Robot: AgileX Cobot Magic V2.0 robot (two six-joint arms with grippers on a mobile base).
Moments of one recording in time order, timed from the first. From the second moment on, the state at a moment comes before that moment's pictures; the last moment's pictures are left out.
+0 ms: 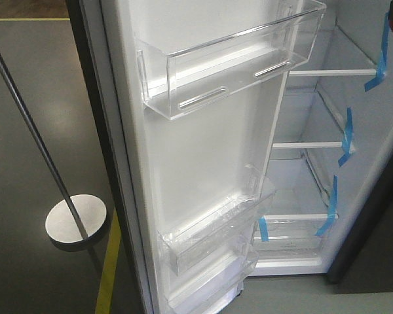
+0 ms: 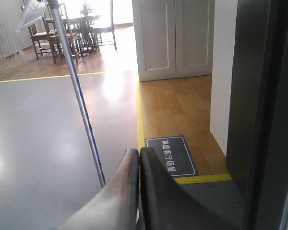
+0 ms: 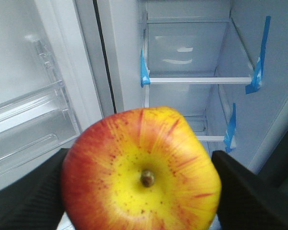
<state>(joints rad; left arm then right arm) 0.03 -0.01 0.02 0.09 0.18 -0.09 0.00 1.27 -1.54 0.09 0.84 -0.04</state>
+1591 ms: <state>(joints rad) 0.03 -0.01 0.02 0.09 0.18 -0.09 0.00 1.27 -1.54 0.09 0.84 -0.04</state>
